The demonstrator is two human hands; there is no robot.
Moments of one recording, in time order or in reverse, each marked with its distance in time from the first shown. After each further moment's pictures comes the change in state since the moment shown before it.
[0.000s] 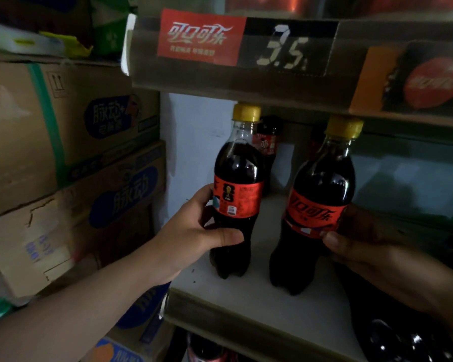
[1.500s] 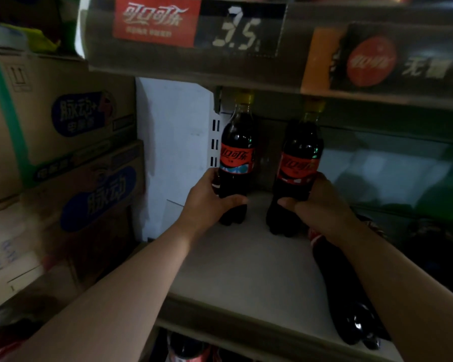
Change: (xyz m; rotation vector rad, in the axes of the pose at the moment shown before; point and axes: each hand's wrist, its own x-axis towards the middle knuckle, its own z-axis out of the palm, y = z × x) left_hand 0.092 -0.038 0.031 0.362 0.274 0.098; right_hand 0.075 0.037 -0.044 -0.806 0.684 0.164
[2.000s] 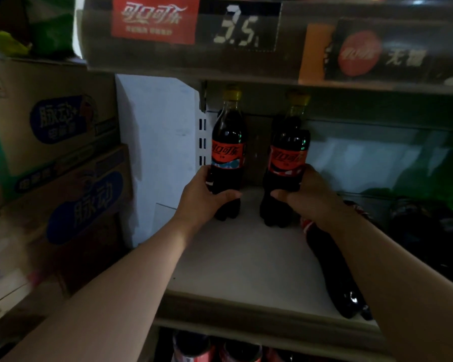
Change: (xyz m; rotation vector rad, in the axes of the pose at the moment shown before) left_hand 0.002 -0.003 -0.003 -0.043 -0.046 0.043; right_hand -0.013 -0.011 0.000 0.040 0.013 0.030
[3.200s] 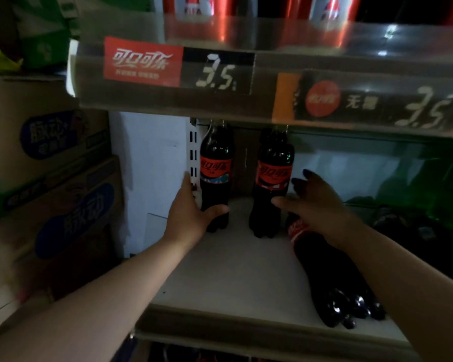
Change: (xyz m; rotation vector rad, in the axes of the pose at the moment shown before) left_hand -0.016 0.015 0.000 0.110 0.056 -0.080; right_hand -0.025 -0.013 -0.035 0.148 -0.070 0.021
